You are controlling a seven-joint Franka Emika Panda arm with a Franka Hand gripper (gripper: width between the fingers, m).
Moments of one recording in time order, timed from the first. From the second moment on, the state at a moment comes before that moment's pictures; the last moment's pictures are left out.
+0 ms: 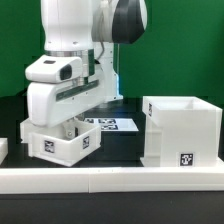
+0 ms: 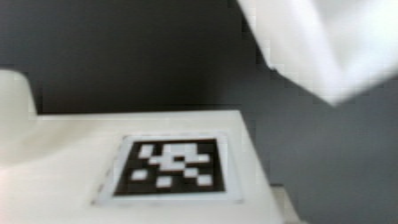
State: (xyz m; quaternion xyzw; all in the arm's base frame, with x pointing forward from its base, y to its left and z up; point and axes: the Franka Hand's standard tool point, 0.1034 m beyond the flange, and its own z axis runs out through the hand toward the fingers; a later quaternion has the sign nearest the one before) arm 0.494 -0.078 0.030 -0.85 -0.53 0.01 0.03
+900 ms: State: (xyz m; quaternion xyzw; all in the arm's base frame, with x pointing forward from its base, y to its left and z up) arm 0.511 -0.065 0.028 -0.72 -0.69 0.03 0.02
